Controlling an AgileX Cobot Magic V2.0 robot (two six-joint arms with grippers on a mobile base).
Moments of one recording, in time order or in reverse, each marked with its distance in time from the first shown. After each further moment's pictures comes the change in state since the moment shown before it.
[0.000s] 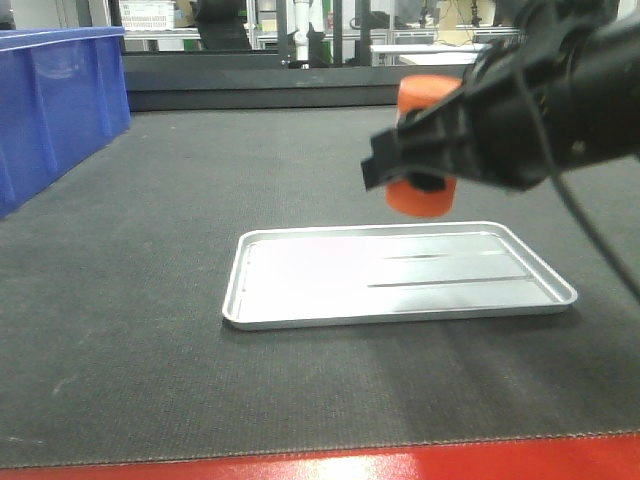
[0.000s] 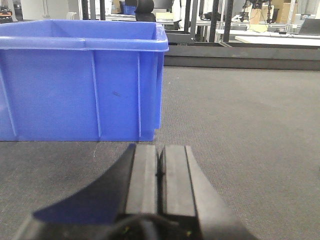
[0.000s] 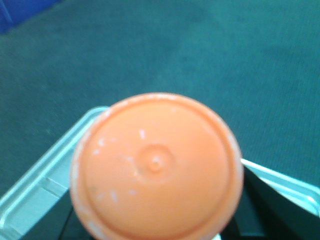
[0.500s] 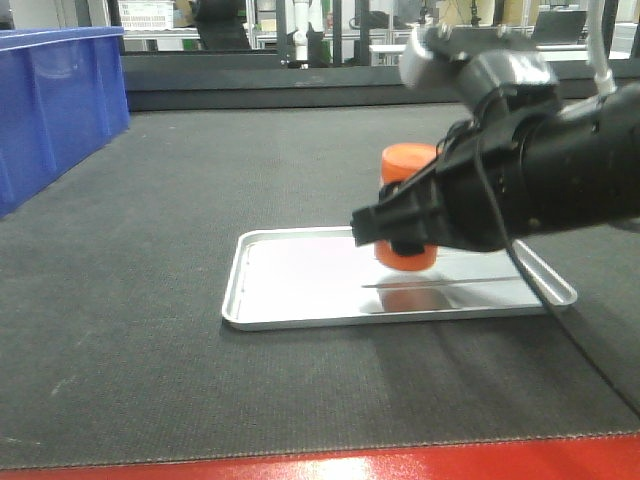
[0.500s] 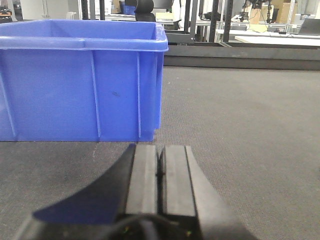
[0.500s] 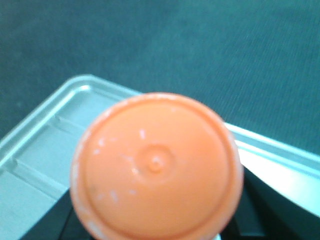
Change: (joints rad) left arm 0.000 0.000 0.000 0.000 0.000 0.000; right arm 0.002 0.168 -0.004 0.001 -0.108 0.002
